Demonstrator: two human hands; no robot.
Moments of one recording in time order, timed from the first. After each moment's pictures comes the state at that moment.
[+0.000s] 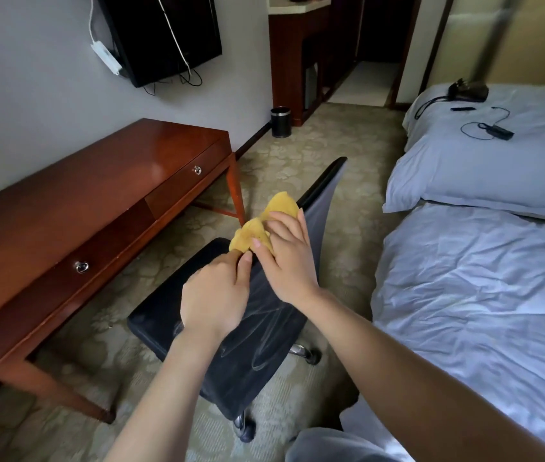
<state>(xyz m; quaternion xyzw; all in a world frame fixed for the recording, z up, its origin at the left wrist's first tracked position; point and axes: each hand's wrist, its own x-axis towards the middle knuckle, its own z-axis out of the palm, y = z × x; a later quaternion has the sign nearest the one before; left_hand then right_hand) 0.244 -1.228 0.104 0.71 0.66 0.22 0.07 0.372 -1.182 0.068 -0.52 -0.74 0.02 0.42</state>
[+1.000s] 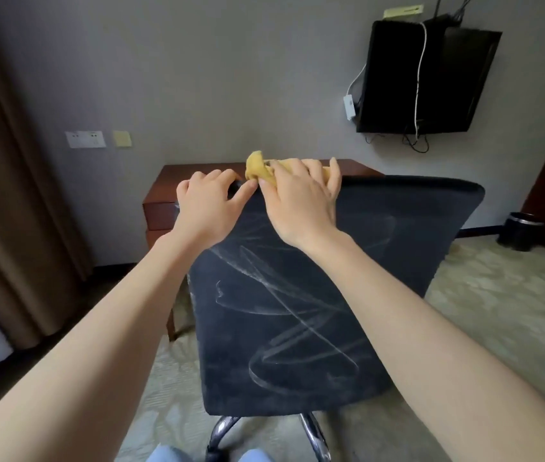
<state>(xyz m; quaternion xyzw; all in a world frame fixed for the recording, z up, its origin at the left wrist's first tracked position) 0.325 -1.224 0.062 0.43 0.82 0.31 -0.22 0.430 -1.132 0.066 -0.23 -0.89 -0.02 0.39</state>
